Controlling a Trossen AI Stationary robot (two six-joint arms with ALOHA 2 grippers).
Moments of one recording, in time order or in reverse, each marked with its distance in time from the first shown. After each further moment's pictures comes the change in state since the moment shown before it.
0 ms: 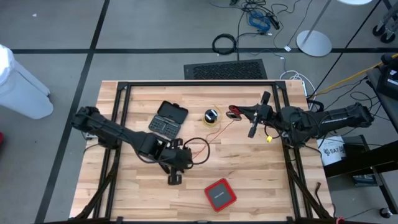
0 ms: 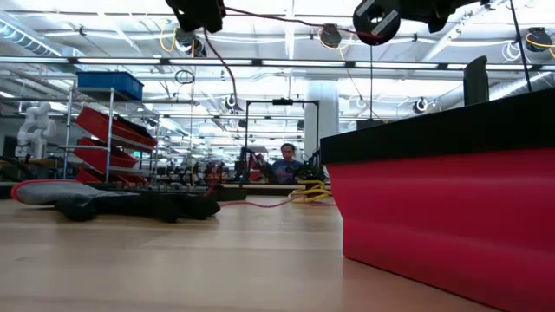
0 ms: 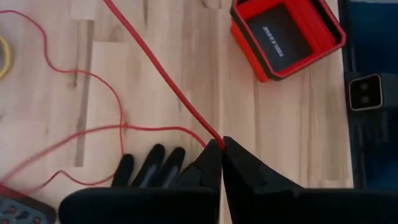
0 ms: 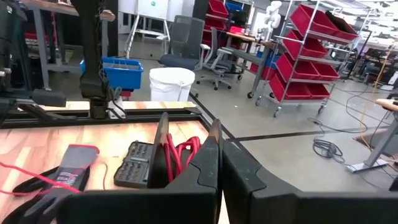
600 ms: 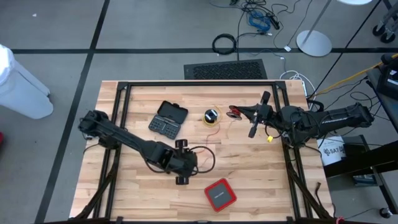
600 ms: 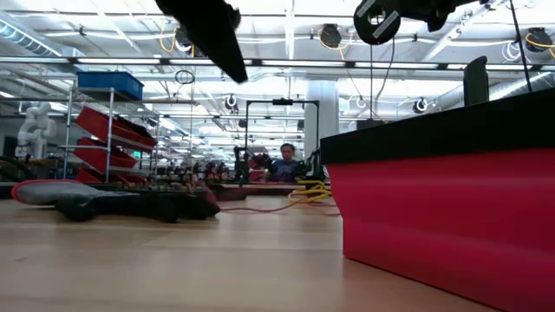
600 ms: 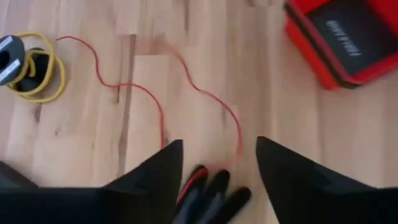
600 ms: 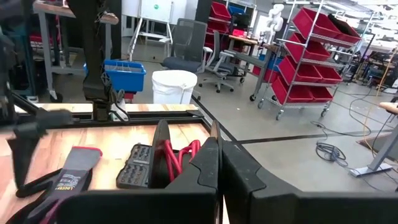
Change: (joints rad) left arm -0.021 0.111 -0.021 0.080 -0.254 0.062; right arm -0.001 0.000 0.000 0.011 -0.017 -0.006
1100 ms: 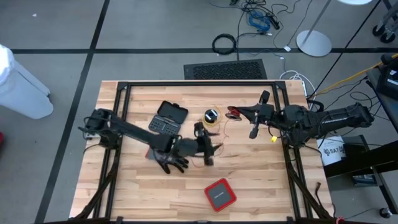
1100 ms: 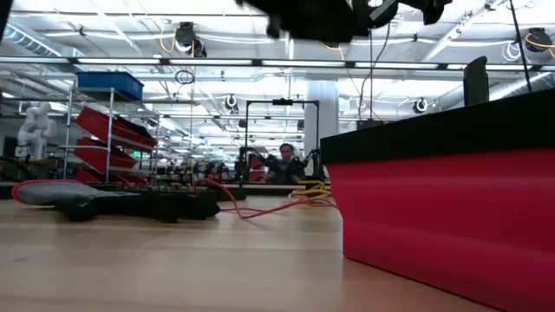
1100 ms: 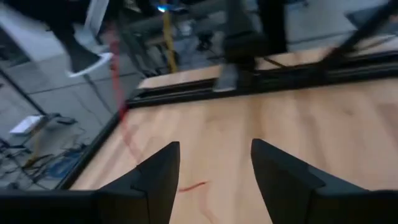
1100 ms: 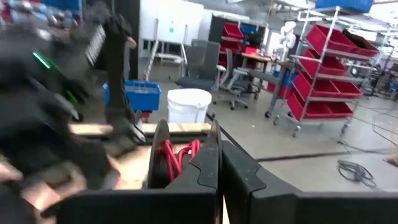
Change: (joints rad) left arm 0.157 0.060 -0.193 1.059 -0.250 0.482; right arm 0.000 -0.001 0.000 0.088 -0.078 -0.005
